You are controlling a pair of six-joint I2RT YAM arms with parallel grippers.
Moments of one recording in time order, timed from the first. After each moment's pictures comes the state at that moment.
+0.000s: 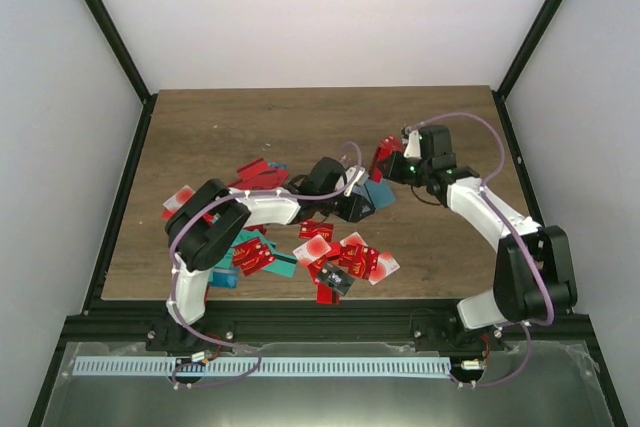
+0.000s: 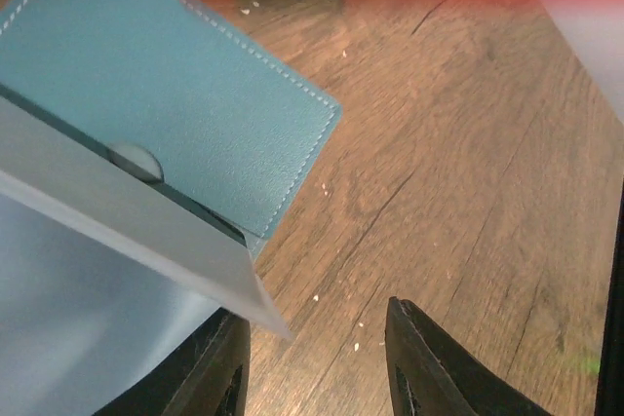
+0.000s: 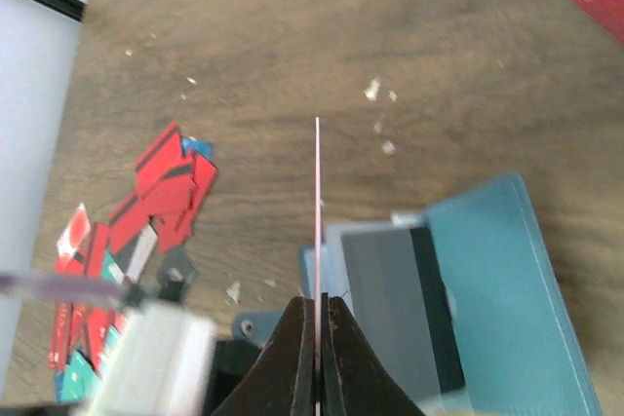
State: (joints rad) left arm -0.80 2.00 1.16 0.16 0.43 -0.39; right arm 0.24 1.45 0.96 -0.20 -0.44 0.51
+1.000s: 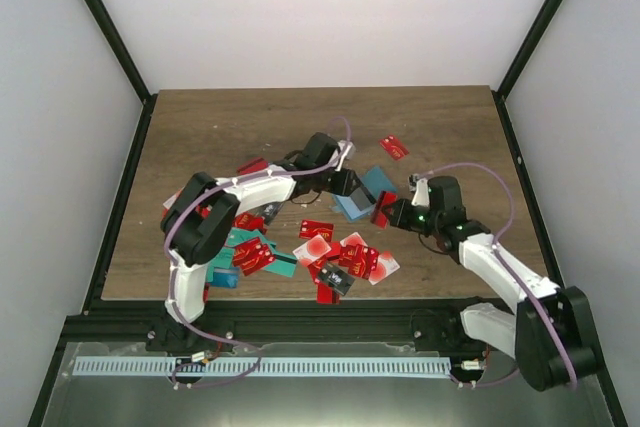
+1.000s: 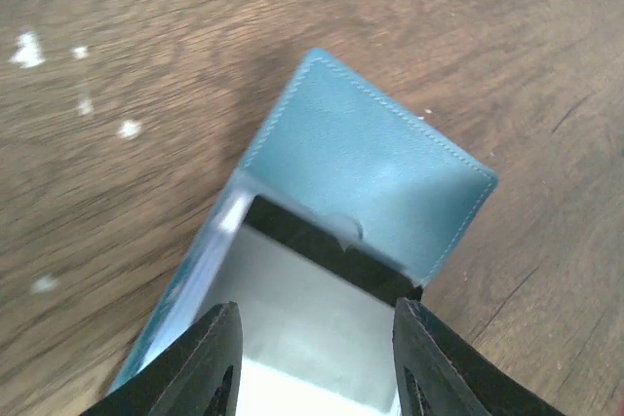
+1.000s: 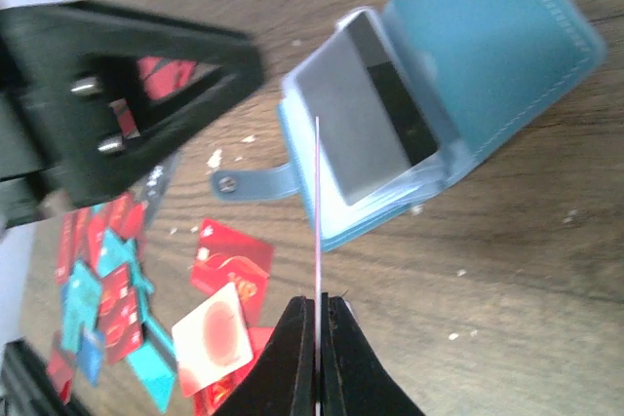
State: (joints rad) left arm -0.72 2.03 1.37 -0.11 0.27 -0.36; right arm 0.27 1.06 0.48 -0.10 -0.49 0.57
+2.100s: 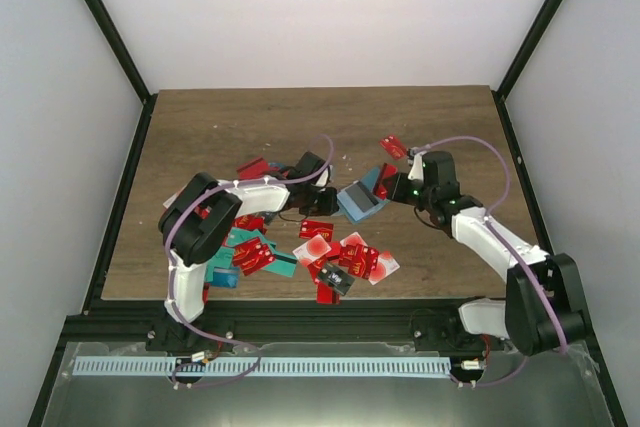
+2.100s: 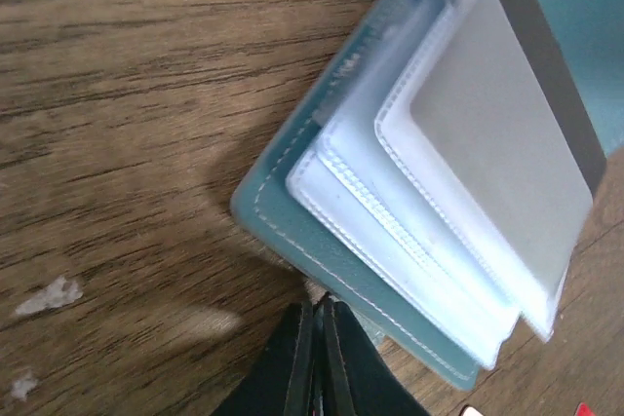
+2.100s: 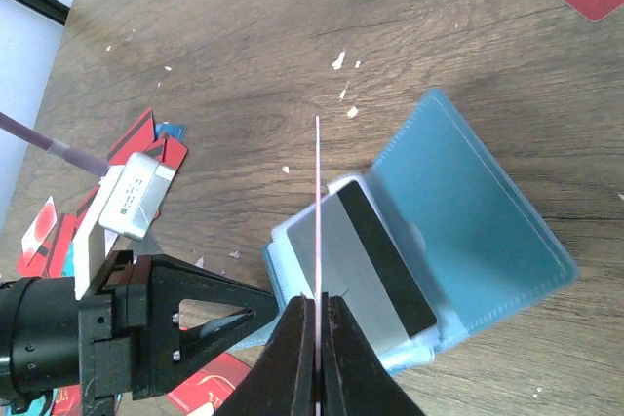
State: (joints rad) left arm -0.69 2.00 1.19 -0.18 0.31 -0.62; right arm 0.27 1.28 0.68 -0.04 -0.34 0.51
